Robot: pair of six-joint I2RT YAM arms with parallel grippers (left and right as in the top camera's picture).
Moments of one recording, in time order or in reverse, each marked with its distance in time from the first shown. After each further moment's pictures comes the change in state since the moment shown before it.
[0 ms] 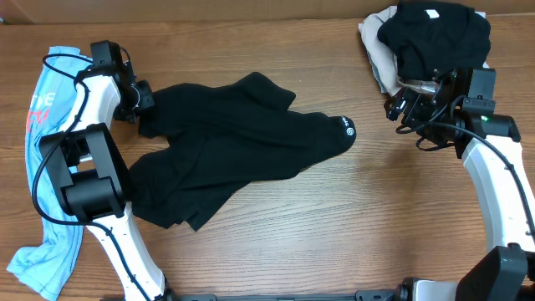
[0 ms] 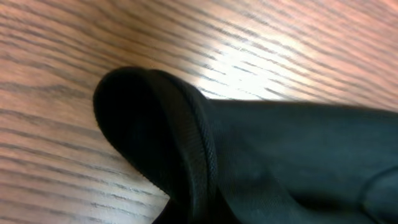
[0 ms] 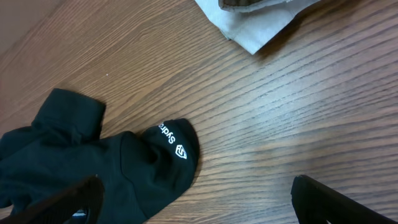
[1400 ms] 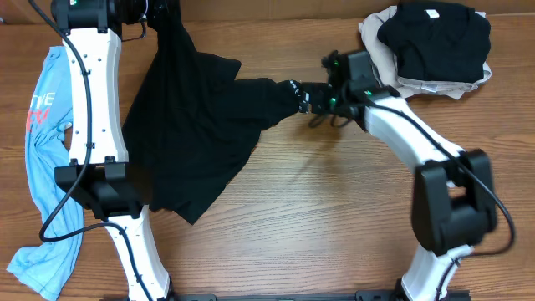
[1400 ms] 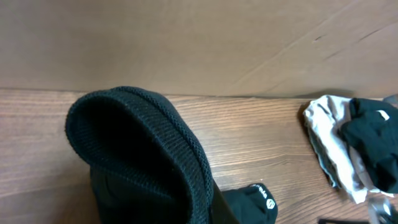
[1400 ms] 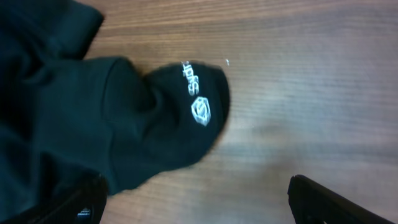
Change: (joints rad) left arm -0.170 -0.011 0.837 -0.309 0.316 0.002; right arm 0.439 0.467 0.239 0.297 0.098 -0.059
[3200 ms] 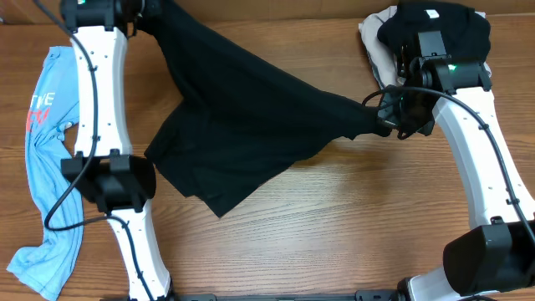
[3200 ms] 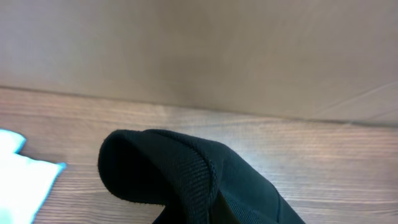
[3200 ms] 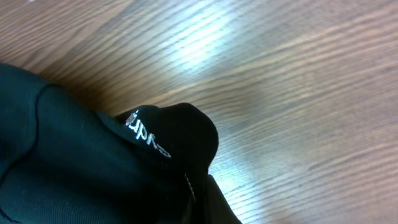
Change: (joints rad) left arm -0.010 0.073 0.018 0.057 -0.337 0.045; right arm -0.195 -0.269 0.222 -0.923 0.227 0.201
